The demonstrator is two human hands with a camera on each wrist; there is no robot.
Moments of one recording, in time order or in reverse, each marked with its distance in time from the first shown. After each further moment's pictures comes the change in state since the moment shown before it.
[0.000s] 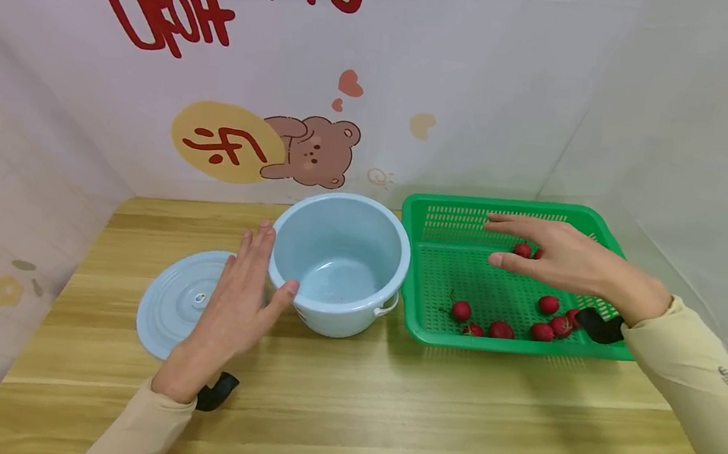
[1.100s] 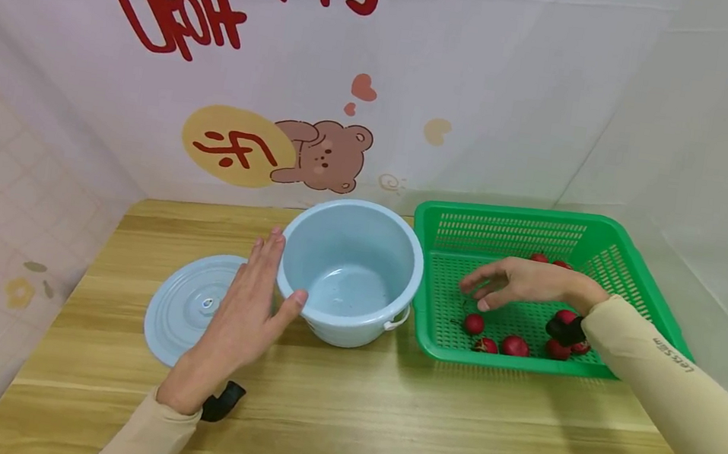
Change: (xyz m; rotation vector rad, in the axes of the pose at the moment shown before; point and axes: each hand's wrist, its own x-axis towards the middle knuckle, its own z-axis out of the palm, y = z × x) left_hand -0.002 -0.001 0.002 -0.030 0.006 0.004; right_hand 0.060 0.059 0.070 0.603 -0.532 0.015
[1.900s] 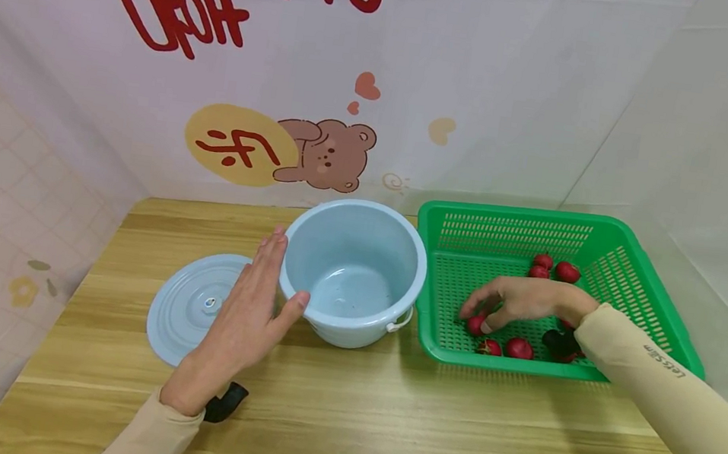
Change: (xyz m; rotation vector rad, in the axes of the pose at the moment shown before) left_hand 0.000 0.000 0.002 0.009 0.009 0.001; right_hand 0.010 0.008 0.017 -0.086 -0.101 0.027
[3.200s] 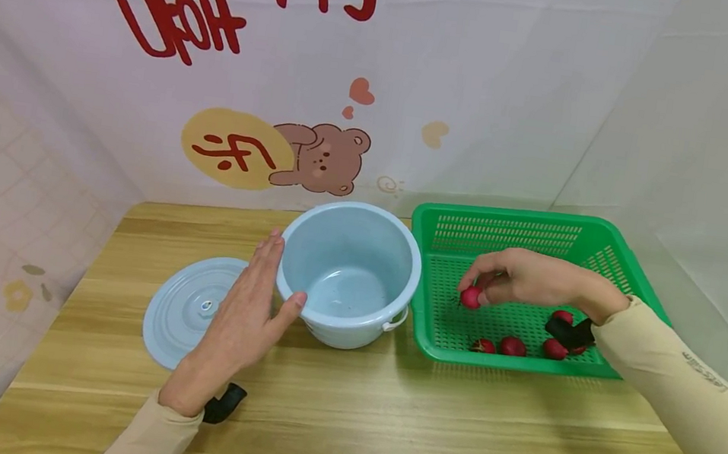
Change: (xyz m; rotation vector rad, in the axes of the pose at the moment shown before) left_hand -0.001 0.002 -0.001 0.006 0.027 0.026; right_hand -0.038 -0.068 -0.006 -0.142 0.213 -0.140
